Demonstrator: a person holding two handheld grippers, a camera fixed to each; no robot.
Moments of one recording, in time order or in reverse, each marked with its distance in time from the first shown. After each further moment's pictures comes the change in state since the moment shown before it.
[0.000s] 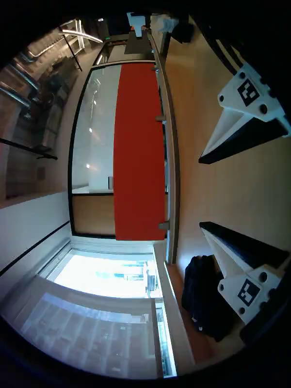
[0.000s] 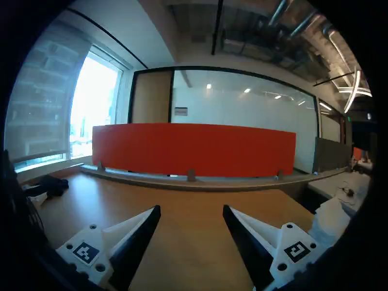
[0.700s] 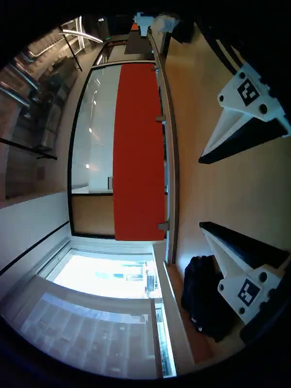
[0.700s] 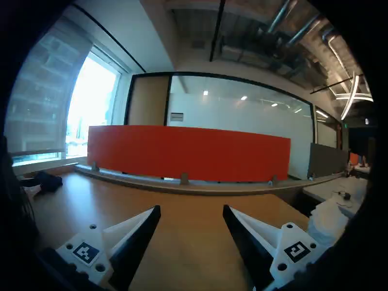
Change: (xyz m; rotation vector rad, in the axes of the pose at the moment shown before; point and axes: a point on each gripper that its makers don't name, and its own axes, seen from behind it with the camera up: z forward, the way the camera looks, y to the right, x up) left arm -0.001 0.000 0.001 -0.001 -0.002 -0.001; right arm -0.014 0.019 -0.001 -0.048 0.053 -0.025
